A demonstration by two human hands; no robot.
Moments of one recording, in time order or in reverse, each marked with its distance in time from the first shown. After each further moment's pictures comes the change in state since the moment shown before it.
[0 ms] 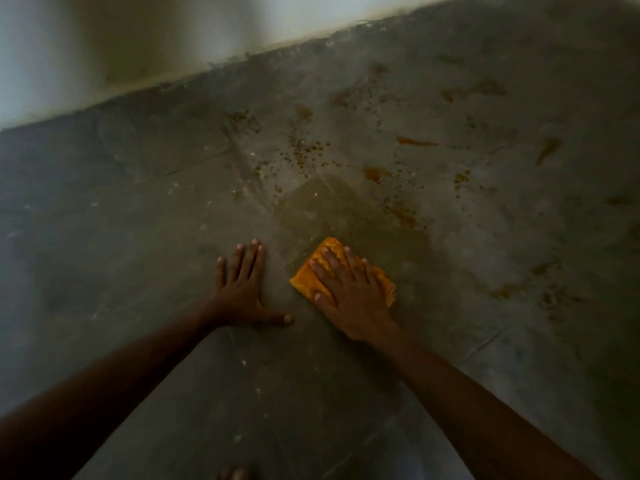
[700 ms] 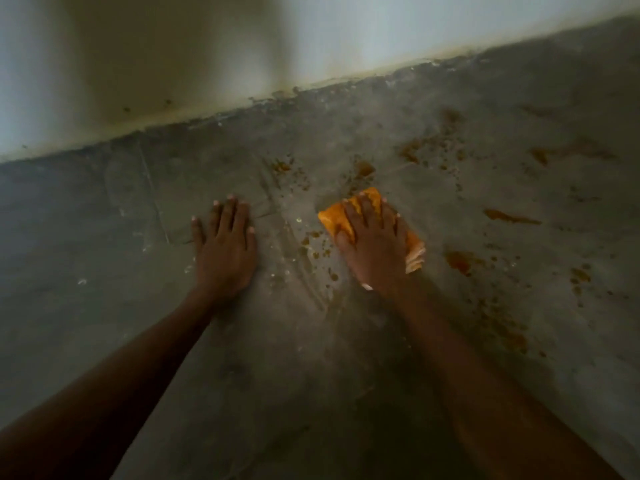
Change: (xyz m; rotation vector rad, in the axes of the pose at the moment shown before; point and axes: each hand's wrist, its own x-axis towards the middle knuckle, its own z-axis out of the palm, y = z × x) left_hand 0.215 -0.132 -0.095 -0.040 0.618 -0.202; right_hand 0.293 -0.006 -0.054 0.012 0.154 0.249
